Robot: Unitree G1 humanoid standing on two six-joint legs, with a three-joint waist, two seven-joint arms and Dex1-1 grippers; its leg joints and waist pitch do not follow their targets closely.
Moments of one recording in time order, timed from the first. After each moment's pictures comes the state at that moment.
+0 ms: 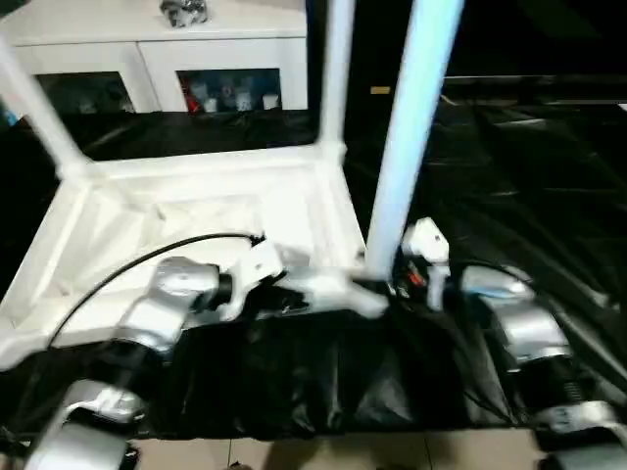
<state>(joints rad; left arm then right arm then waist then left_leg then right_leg) -0.53 0.30 -0.23 0.53 0.05 0.12 -1.05 -0.46 -0.22 0.07 0.52 0.08 0.07 0.82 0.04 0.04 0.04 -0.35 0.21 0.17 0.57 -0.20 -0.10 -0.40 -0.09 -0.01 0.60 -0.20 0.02</state>
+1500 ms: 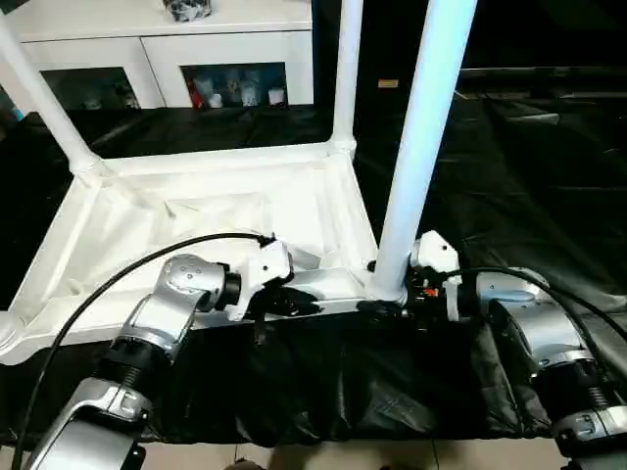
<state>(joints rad) -0.53 0.35 -0.25 0.52 0.01 0.07 -1.26 -0.44 -0.39 0.16 0.44 0.09 0.11 1.17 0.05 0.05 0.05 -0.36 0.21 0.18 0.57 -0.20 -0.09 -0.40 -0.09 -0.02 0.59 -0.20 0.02</state>
